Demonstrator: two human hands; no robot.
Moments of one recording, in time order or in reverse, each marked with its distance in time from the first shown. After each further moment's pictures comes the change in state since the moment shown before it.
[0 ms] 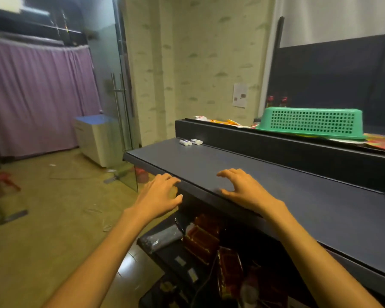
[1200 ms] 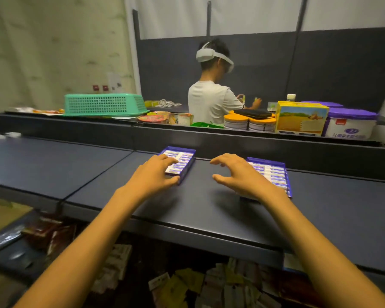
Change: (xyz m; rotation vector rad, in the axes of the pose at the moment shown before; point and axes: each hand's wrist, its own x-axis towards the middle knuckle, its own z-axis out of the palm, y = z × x) left_hand -0.076 0.683 0.059 -0.175 -0.062 0.440; right_hand -0.565 0.357 -0.278 -0.019 0.134 0.352
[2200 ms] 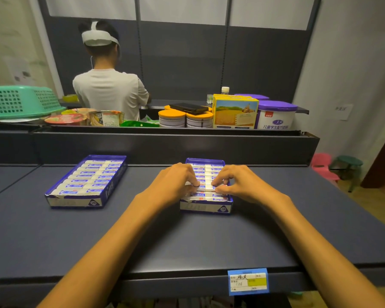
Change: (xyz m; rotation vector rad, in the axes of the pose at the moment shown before) left_hand 0.107 0.149 0.085 -0.096 -0.215 0.467; right_hand -0.058 0.131 -0.040 0.083 -0.081 0.361
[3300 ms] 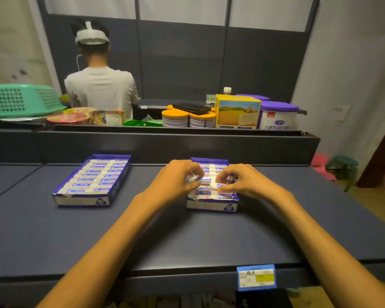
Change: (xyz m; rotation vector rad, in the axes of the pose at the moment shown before) left_hand -0.018 -0.004 -0.008 -0.286 0.182 -0.011; right_hand 0.003 -0.012 -0.002 0.092 -0.036 0.107
